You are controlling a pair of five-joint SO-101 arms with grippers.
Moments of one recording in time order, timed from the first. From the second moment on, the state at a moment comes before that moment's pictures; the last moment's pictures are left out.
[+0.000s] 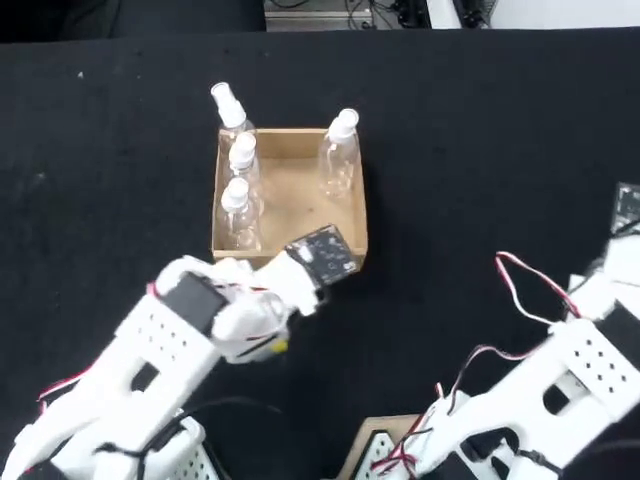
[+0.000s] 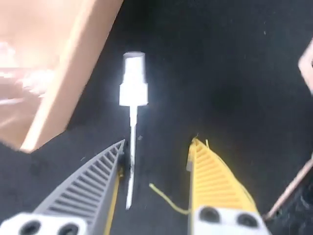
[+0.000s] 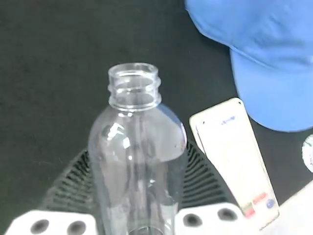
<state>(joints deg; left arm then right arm) 31.6 -44.0 44.4 76.7 -27.6 53.4 -43.3 47.4 54.5 35.5</state>
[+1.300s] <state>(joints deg) 28.1 -17.8 46.8 48.3 -23.9 55.1 -43.3 57.2 46.5 41.5</state>
